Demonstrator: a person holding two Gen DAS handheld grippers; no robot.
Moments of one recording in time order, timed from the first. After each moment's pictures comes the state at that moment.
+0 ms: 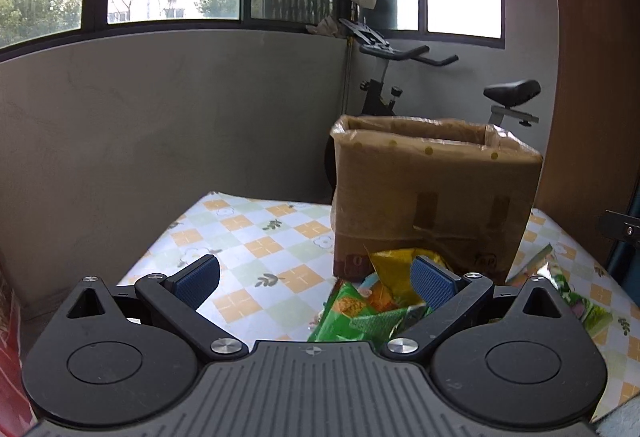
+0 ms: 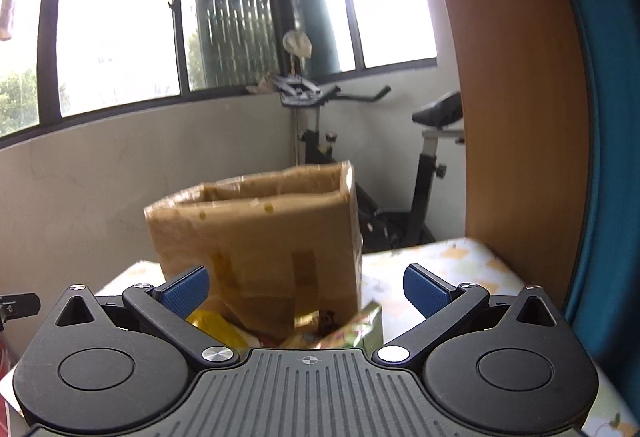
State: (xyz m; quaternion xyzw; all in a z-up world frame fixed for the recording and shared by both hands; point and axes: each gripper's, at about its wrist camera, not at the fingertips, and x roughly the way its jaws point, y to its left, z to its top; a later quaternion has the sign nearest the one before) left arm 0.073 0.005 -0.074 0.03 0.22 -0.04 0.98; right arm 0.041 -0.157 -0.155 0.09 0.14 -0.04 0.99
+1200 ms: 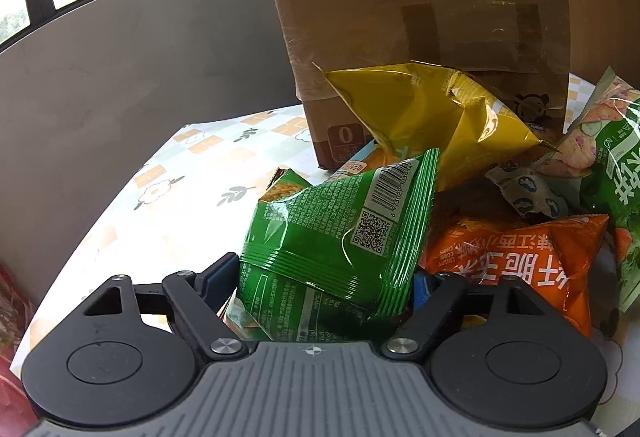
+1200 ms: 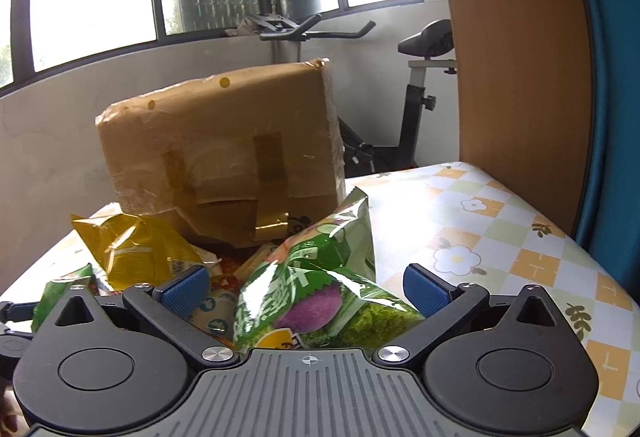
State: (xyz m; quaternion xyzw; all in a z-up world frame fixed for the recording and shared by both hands) left arm 0.143 -0.034 -0.193 0.14 0.30 -0.02 0.94; right arm 0.085 -0.161 -0.241 0.10 0.20 -0.06 0.97
